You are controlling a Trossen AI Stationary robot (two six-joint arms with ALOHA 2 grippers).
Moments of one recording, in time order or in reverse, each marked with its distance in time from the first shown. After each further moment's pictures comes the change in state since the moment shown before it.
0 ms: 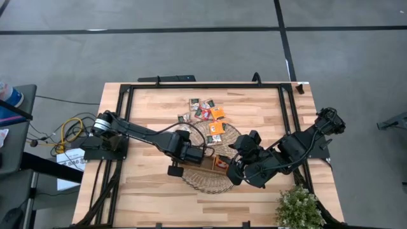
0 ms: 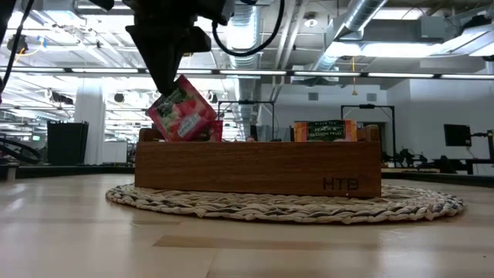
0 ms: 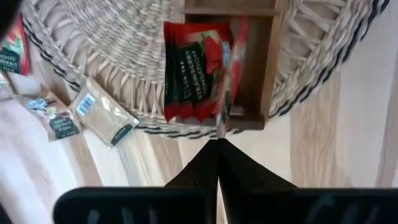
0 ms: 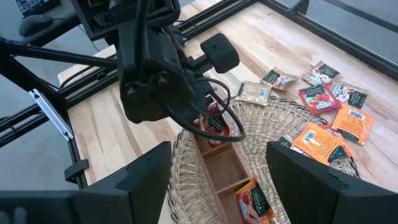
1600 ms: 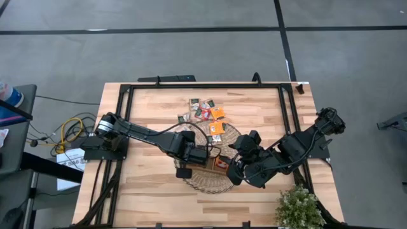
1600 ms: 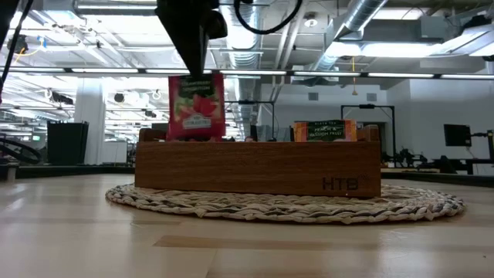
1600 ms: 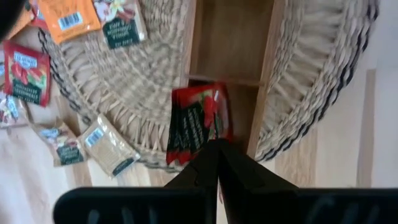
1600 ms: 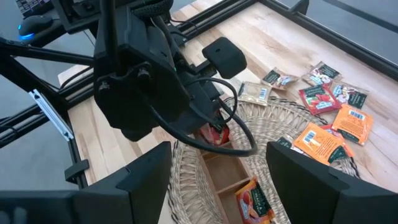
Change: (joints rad) left arm -0.008 0.050 0.129 0.042 -0.025 -0.066; right arm 0.000 0.000 0.000 0.001 0.001 0.000
